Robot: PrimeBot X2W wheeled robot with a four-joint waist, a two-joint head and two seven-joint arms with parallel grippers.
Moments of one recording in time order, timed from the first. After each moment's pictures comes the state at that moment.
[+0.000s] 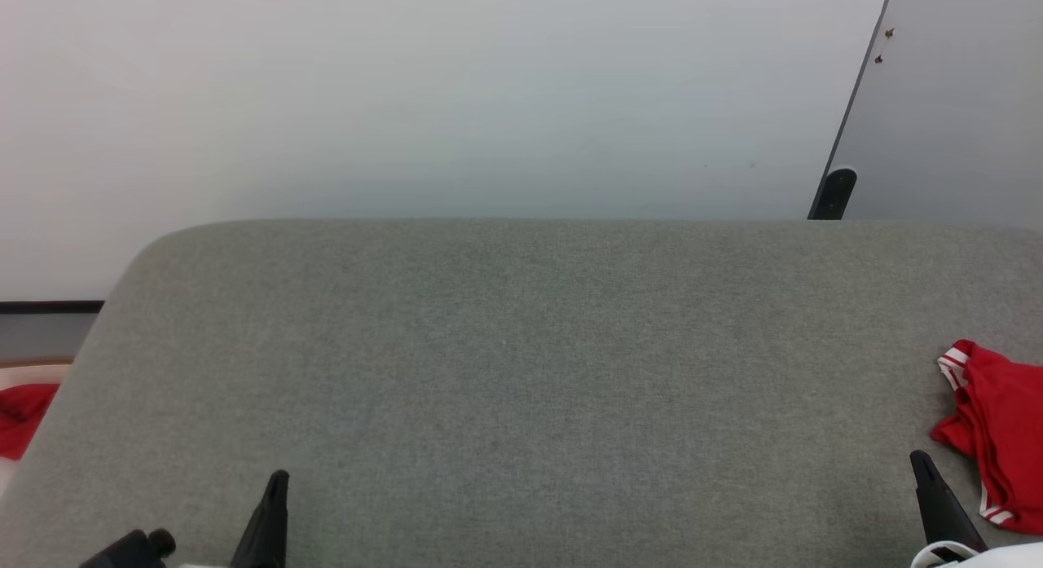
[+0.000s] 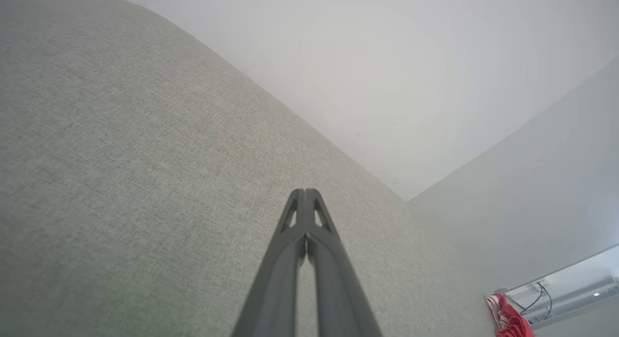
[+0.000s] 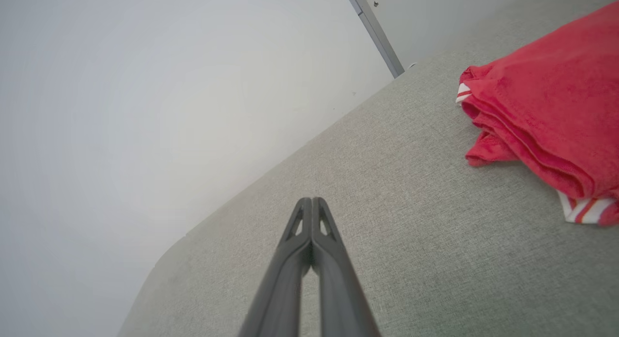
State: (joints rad) left arm 0.09 0.19 -0.01 0.17 -0.89 -0.11 -0.10; right arm 0.09 -0.11 -0.12 0.11 0.82 0.13 0.04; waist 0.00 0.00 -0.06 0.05
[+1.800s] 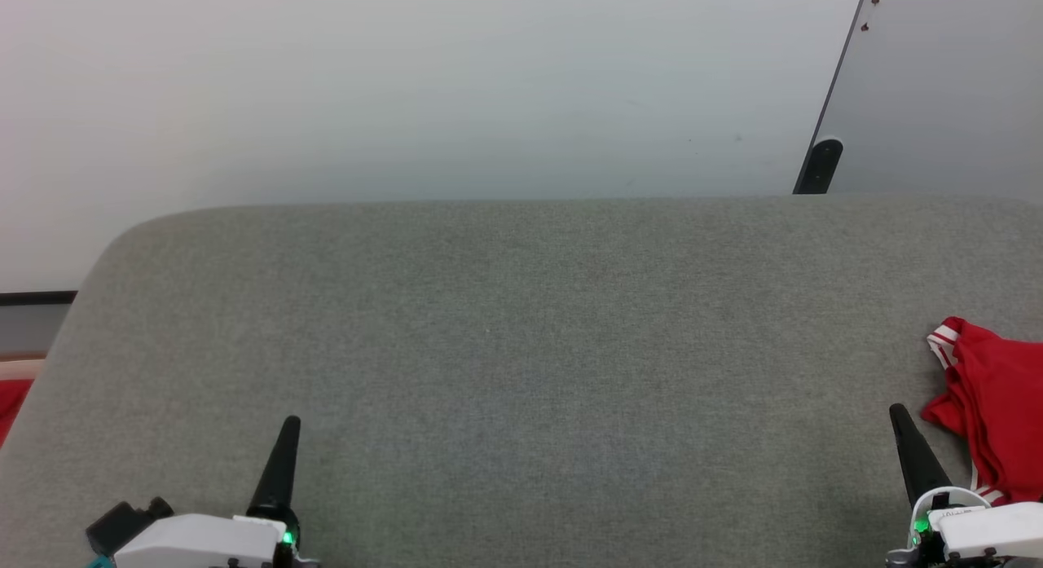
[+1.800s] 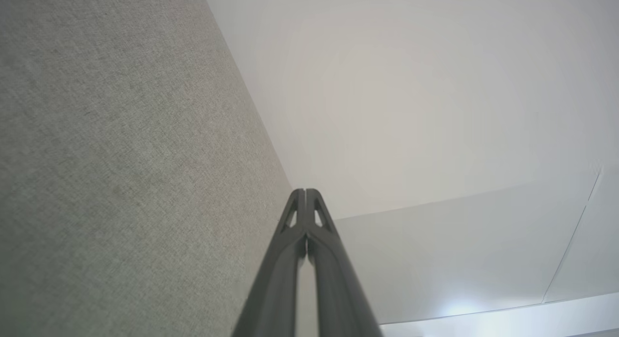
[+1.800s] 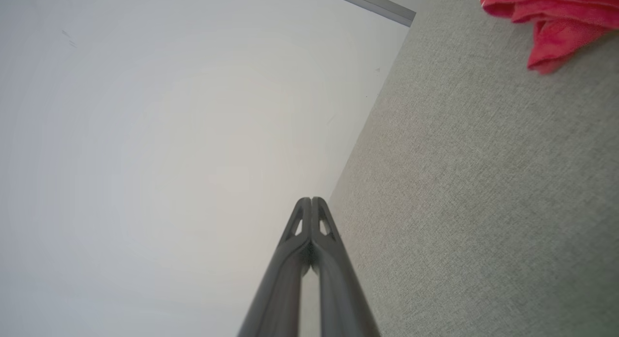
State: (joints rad) left arm -0.04 0.10 0.07 0.22 -1.37 -0.12 0.04; right arm -0.04 -0.07 -0.12 0.20 1.35 0.13 0.09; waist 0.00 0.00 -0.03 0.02
